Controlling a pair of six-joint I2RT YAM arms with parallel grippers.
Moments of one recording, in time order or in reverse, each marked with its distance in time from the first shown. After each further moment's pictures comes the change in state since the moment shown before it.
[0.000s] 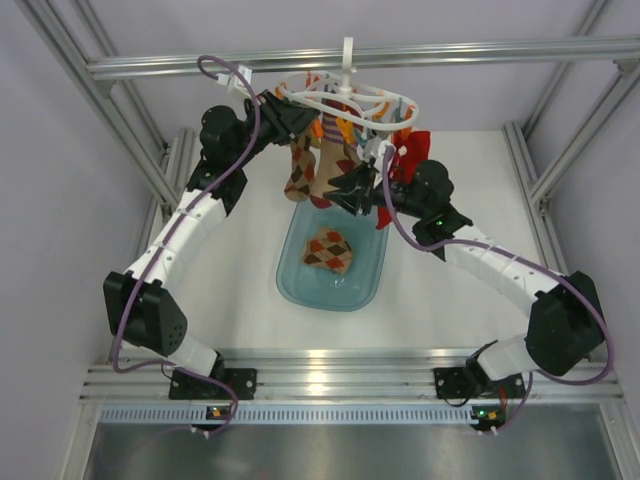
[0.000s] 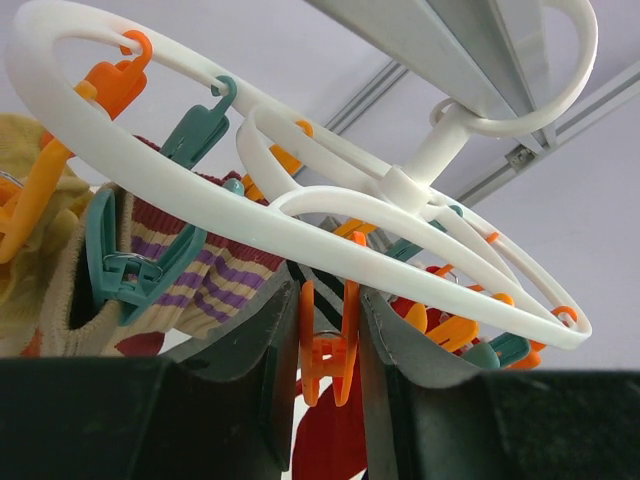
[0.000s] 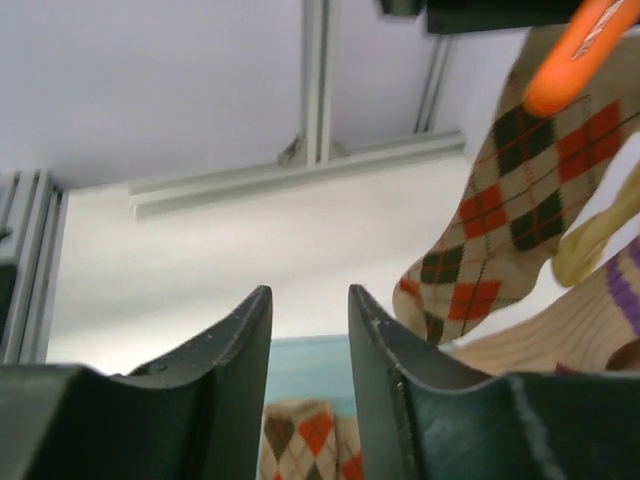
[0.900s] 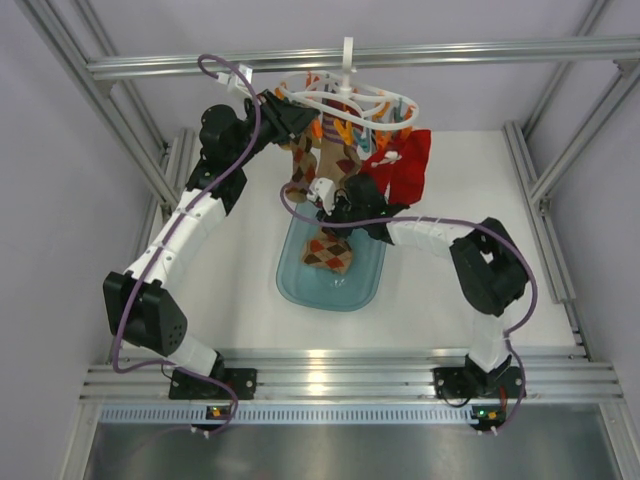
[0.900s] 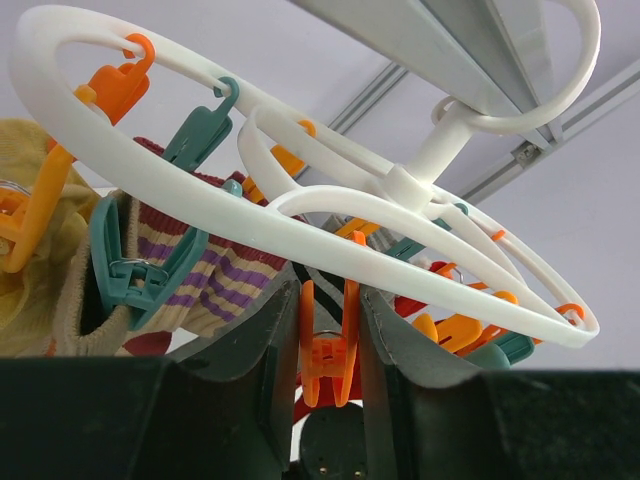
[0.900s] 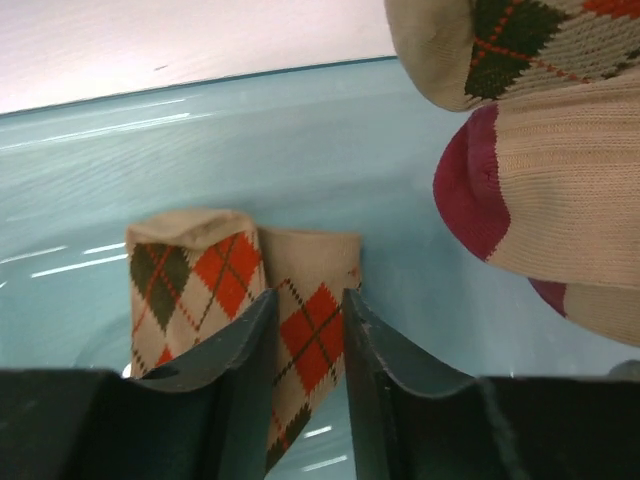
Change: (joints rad) left arm 0.000 0.000 0.007 -0.014 0.002 0.023; right arm 0.087 0.441 0.207 -0.526 0.314 -0.405
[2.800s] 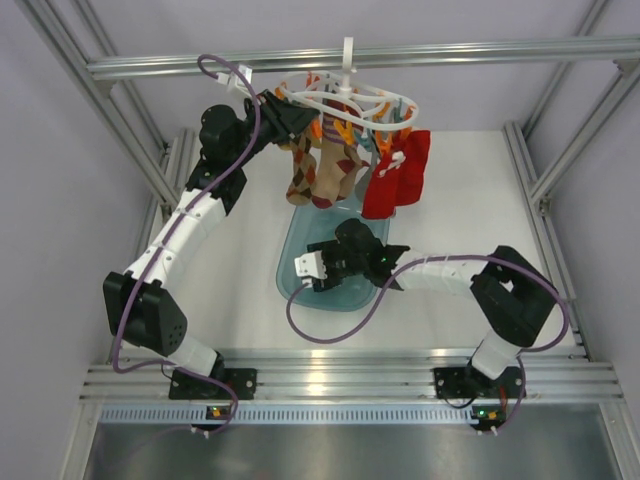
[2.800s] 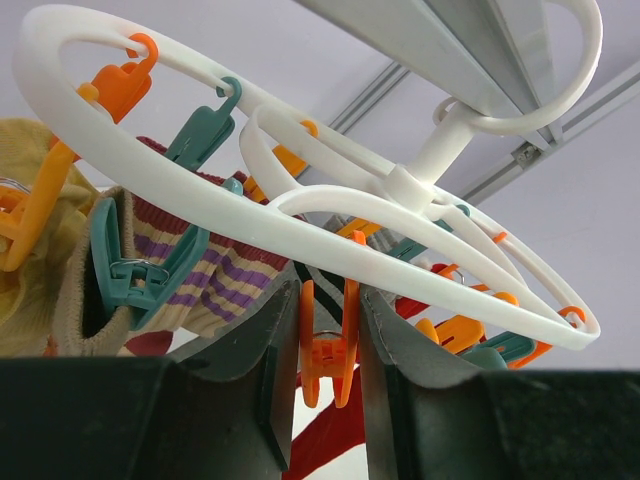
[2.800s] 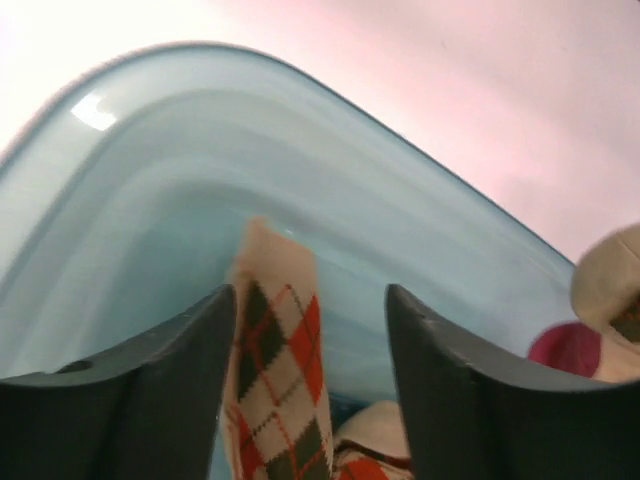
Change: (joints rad) left arm 0.001 0.000 0.000 -0.002 -0.001 -0.003; right arm 0.233 -0.194 -0.332 0.177 -0.018 -0.530
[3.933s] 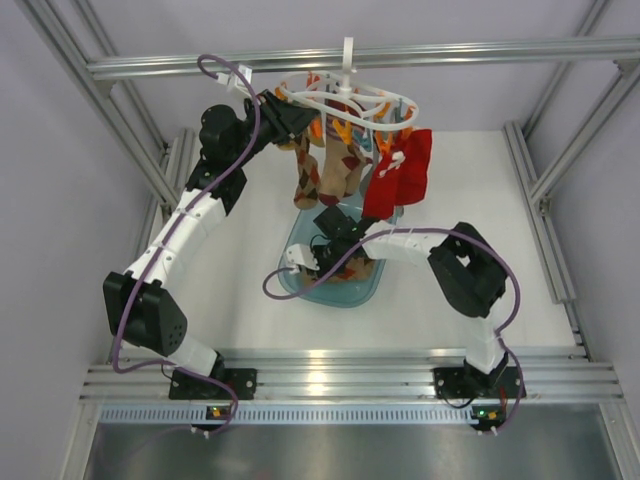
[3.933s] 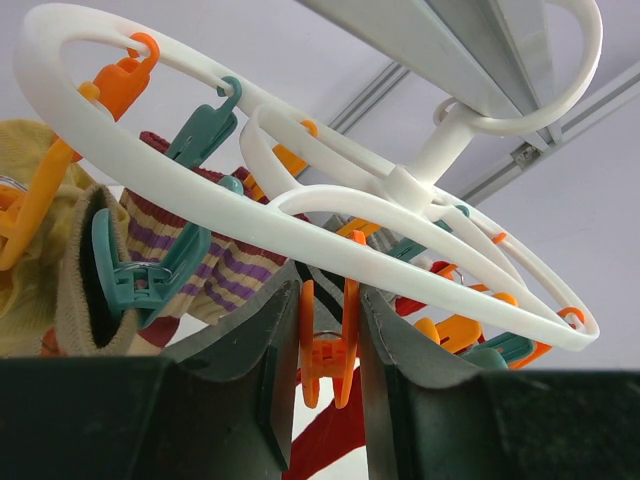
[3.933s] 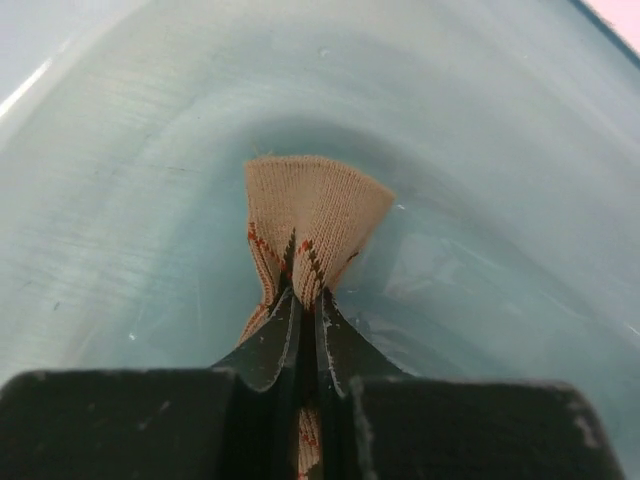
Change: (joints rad) left arm 0.000 0.000 0.000 0.000 0.000 -0.004; right arm -0.059 0.307 0.423 -0.610 -0.082 -0.071
